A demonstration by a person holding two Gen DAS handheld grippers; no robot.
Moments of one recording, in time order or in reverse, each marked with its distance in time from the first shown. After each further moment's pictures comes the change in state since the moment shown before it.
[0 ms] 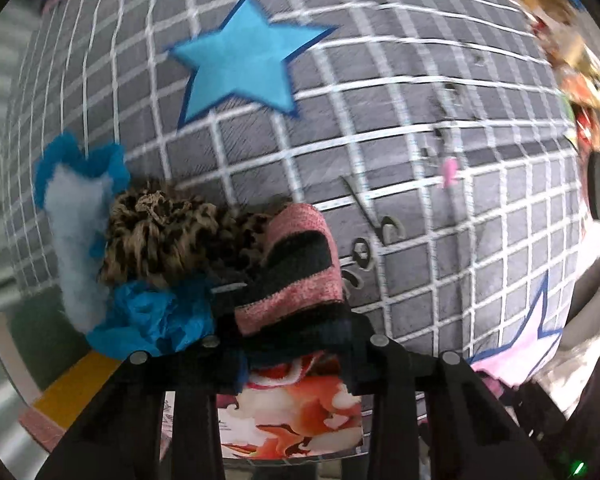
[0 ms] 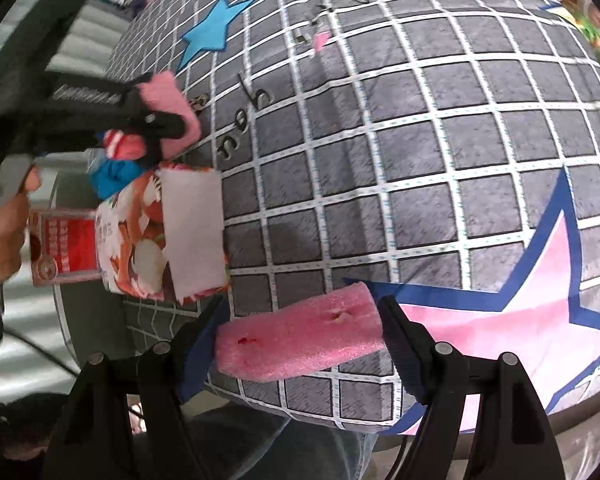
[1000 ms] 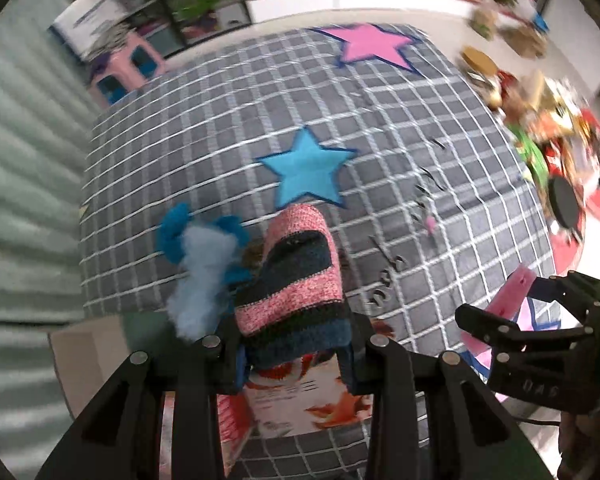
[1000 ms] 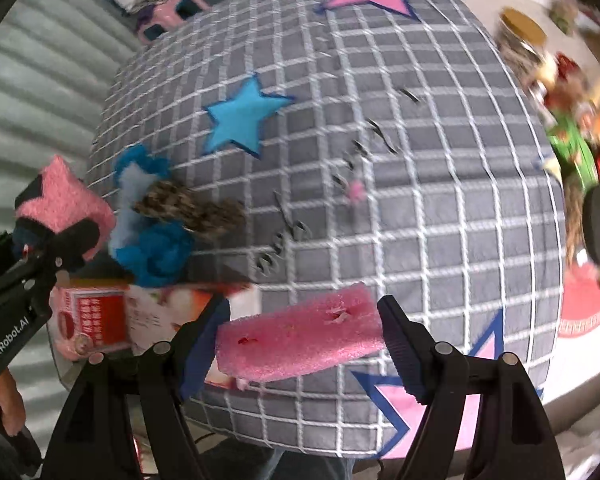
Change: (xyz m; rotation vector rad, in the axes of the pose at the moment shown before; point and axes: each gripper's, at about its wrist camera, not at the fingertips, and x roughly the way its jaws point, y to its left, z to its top) left arm -0.117 0.058 -0.082 -0.022 -0.376 0.068; right arm -0.074 0.074 0.075 -0.135 -0.114 -0.188
